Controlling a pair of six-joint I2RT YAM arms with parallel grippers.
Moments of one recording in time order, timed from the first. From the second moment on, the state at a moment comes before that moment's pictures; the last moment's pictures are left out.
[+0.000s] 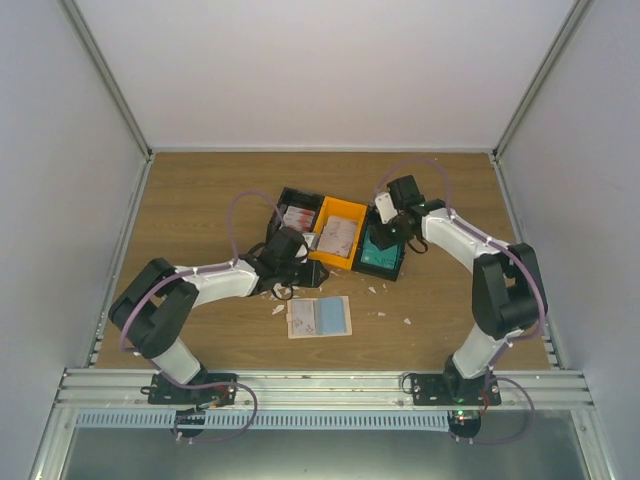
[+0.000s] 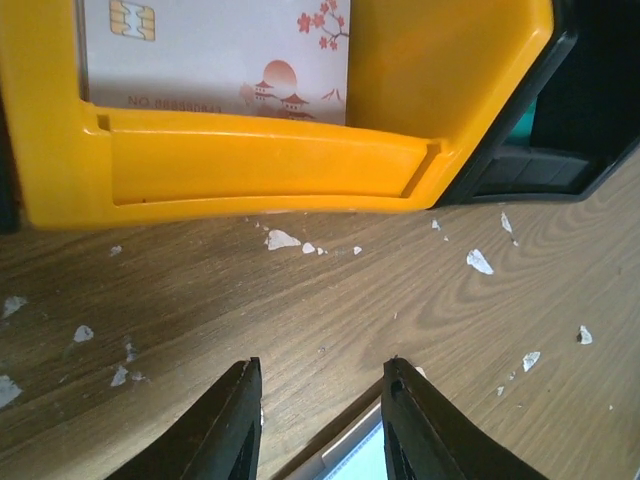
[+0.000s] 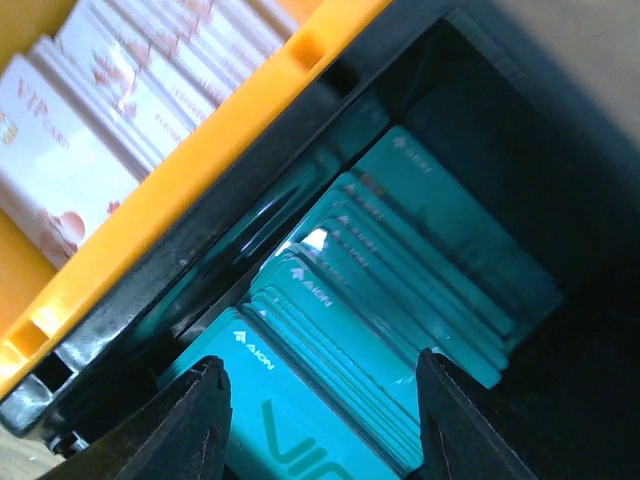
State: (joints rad) left arm -0.68 1.61 0.79 0.00 0.28 -0.56; right arm 0.33 1.69 1.18 -0.58 -0.13 -0.14
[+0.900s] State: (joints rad) left arm -0.70 1.72 0.86 -0.04 0.15 -0.55; right arm 0.41 1.90 1.31 -0.74 -0.22 -0.23
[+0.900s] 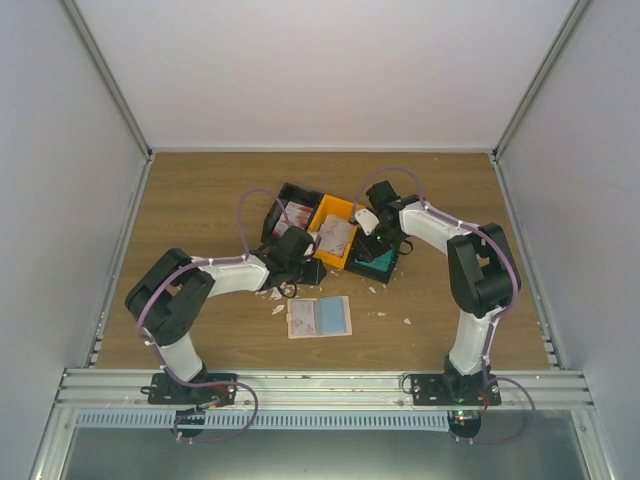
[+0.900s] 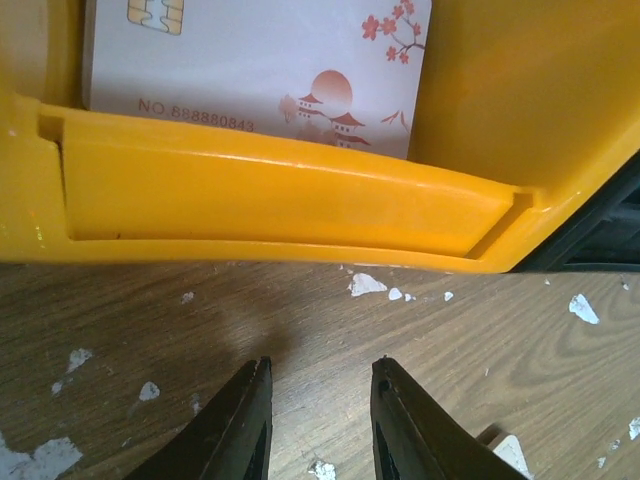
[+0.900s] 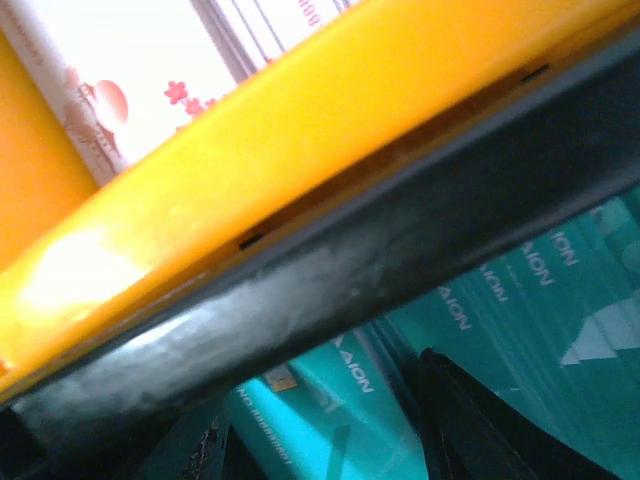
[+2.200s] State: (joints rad) left arm -0.68 1.80 0.93 -0.06 0.19 -0.53; right arm 0.46 1.73 1.16 -0.72 -0.32 -0.16
